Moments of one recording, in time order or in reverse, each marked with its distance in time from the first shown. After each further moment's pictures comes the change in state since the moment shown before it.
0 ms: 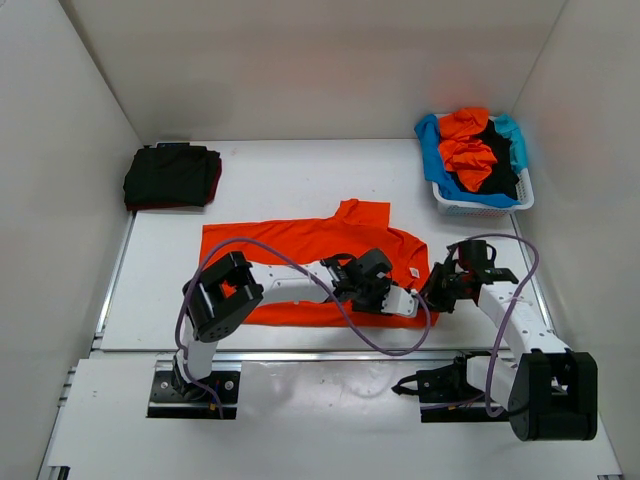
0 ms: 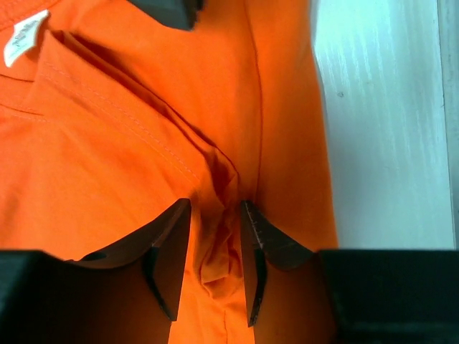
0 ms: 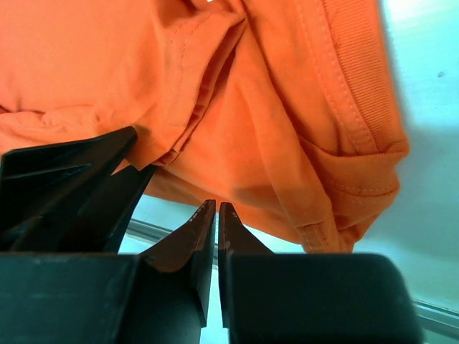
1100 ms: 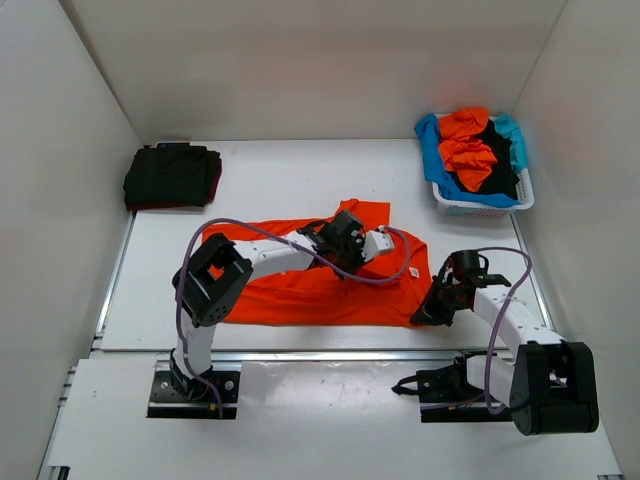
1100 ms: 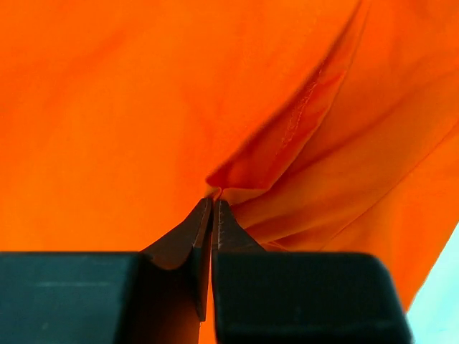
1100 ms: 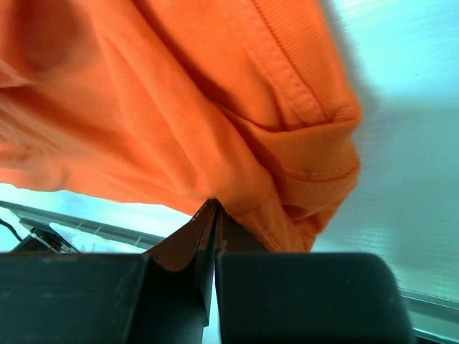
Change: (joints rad) left arm 0.219 0.006 0.042 -0.018 0.006 -0.362; right arm 0.027 0.034 -0.080 0.002 0.063 0.056
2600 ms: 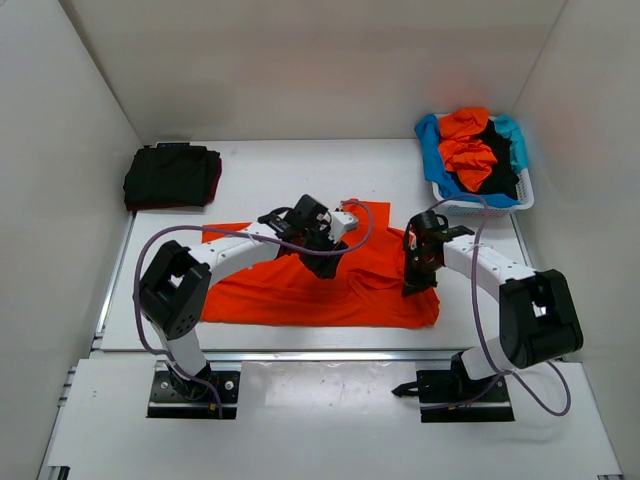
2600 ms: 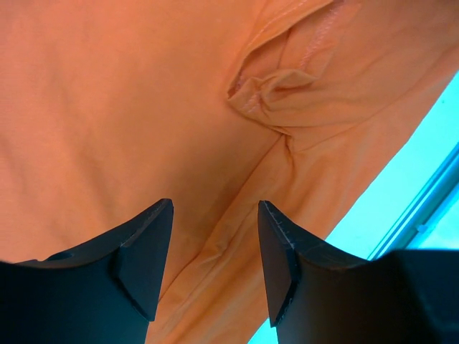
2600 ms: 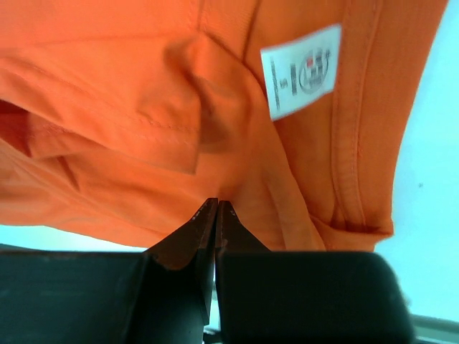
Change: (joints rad) left arm 0.164 -0.214 -0.100 -0.185 0.098 -0.281; right arm 0.251 0.362 0.384 -0.071 0.256 -0.162
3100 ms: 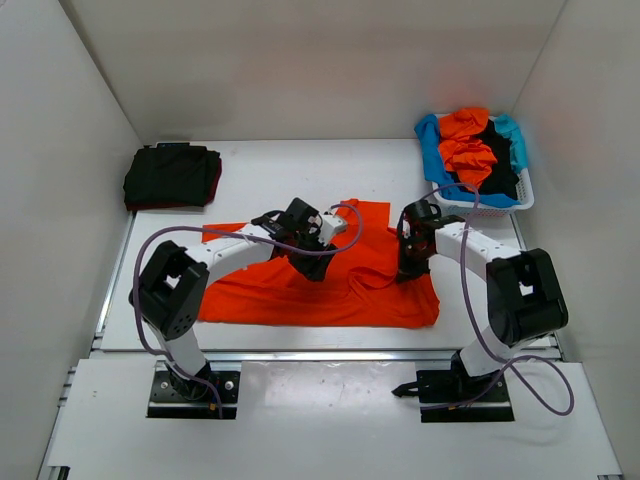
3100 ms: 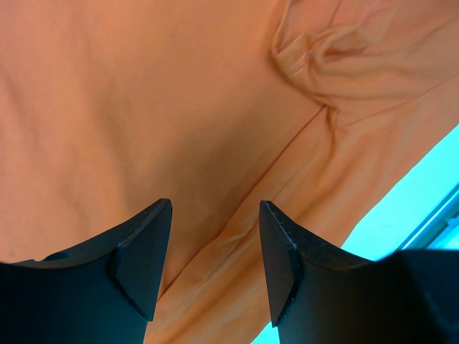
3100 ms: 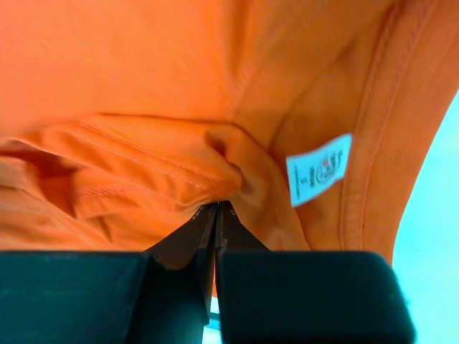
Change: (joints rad) left arm 0.041 -0.013 -0.059 -0.003 -0.032 0.005; right arm 0.000 0.134 0.097 0.069 0.003 -0.011
